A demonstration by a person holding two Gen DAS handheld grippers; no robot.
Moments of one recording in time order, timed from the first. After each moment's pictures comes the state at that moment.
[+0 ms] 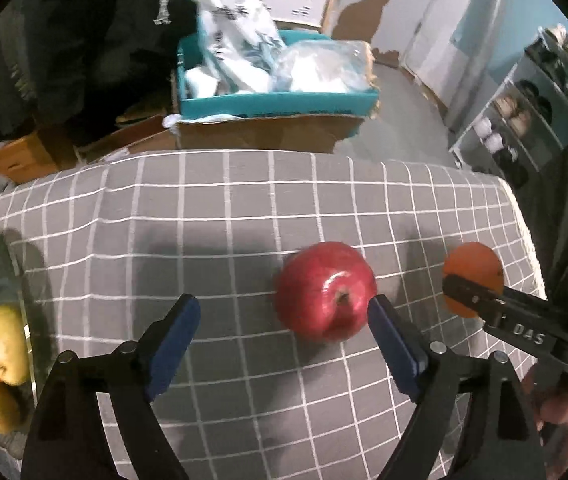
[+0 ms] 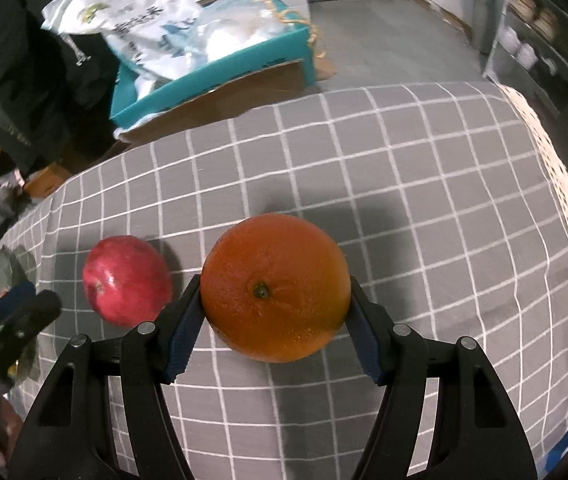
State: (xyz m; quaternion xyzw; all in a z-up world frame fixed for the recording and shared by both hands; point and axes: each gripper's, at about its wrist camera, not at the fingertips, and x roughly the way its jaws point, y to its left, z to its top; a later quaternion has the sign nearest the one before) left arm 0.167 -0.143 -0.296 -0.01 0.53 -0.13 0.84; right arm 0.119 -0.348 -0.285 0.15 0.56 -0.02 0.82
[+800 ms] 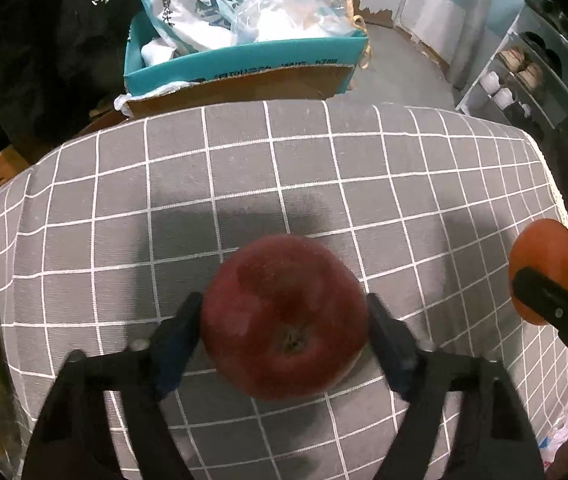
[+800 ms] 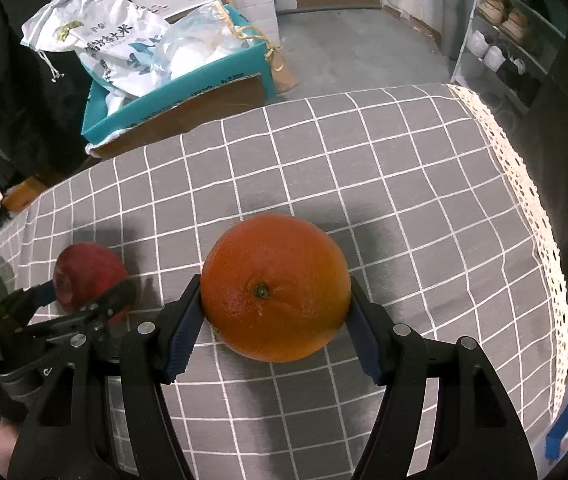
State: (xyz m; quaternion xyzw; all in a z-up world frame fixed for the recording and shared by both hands) left arm 0.187 -0.195 -0.353 0.04 0.57 -0.13 0.81; right arm 0.107 -0.365 -0.278 0.13 0.54 -0.06 0.83
